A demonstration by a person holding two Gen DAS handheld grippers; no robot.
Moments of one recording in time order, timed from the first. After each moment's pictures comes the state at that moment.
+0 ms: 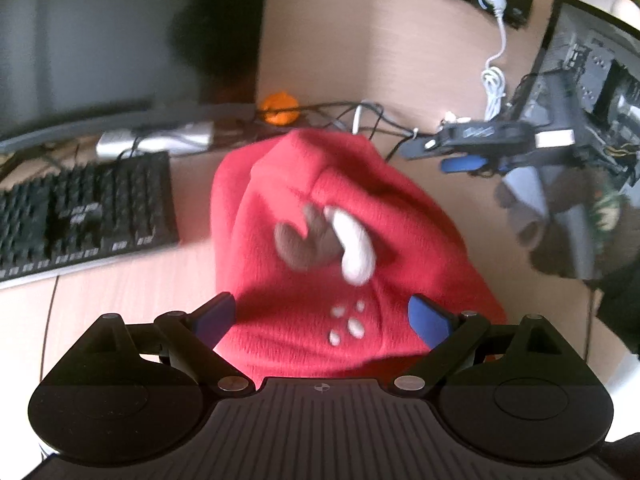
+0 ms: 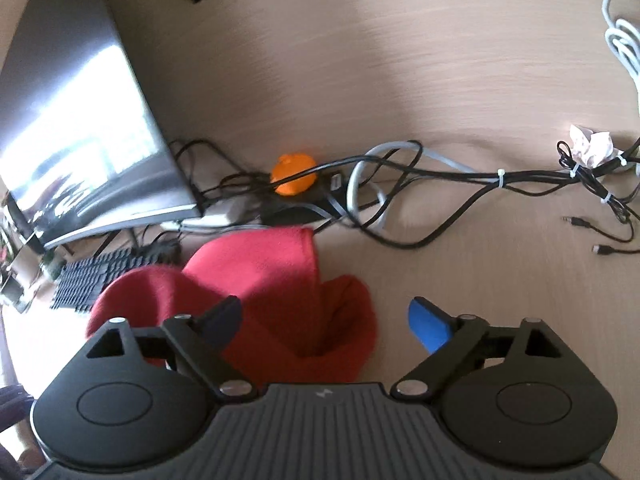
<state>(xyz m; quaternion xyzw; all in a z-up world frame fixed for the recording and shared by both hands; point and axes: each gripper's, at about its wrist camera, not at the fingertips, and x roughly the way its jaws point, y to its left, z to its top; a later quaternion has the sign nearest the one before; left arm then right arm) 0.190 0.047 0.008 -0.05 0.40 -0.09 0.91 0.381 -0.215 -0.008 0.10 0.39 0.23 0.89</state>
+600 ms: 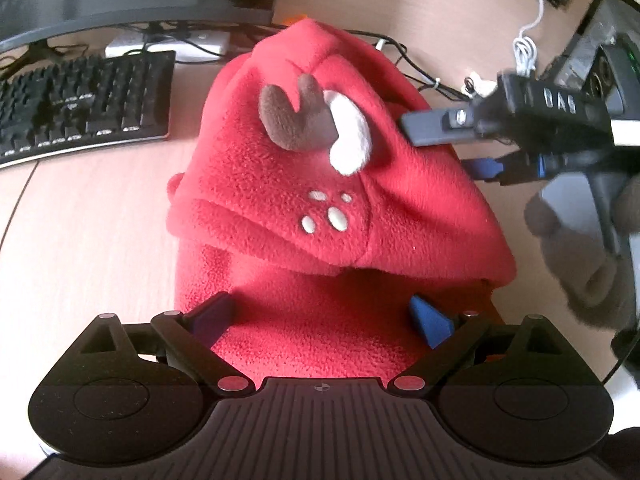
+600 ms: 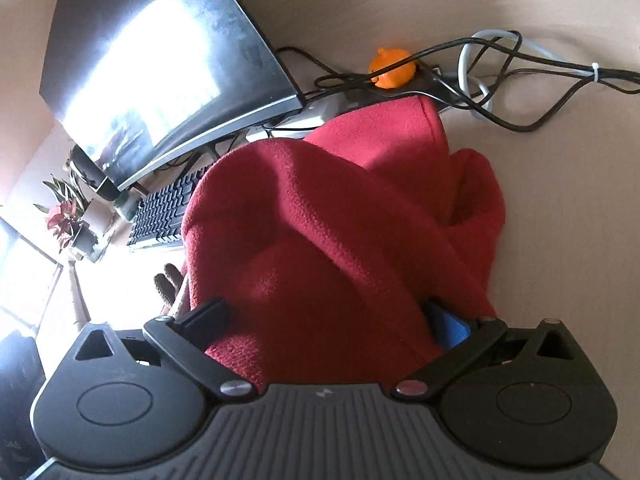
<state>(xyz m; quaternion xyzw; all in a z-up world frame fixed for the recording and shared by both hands) 0.183 0.034 -0.037 -0.12 0.46 -0.06 0.88 0.344 -0.175 -0.032 0.14 0.47 0.34 0.80</state>
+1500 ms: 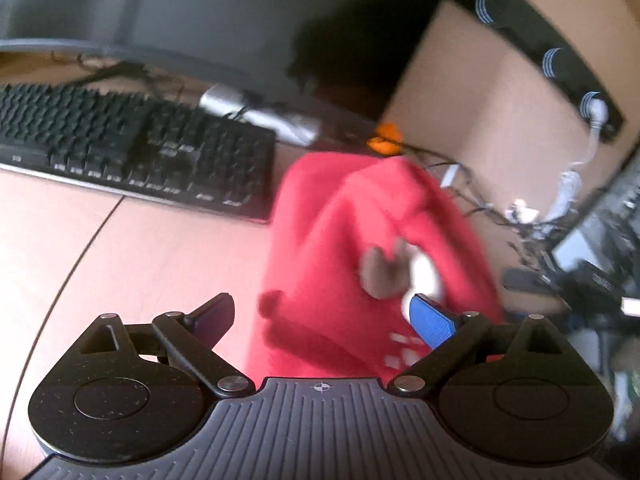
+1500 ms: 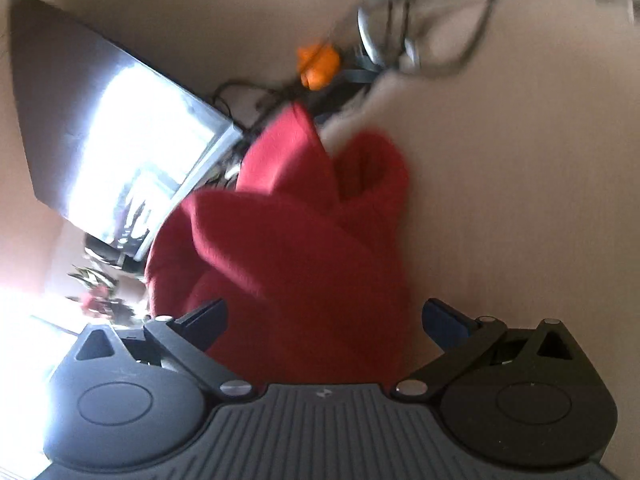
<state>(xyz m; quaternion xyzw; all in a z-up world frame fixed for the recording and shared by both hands) 0.190 0.108 -0.014 -0.22 0.38 0.03 0.90 0.352 -0.228 -0.068 0.31 0.50 0.31 0.75</state>
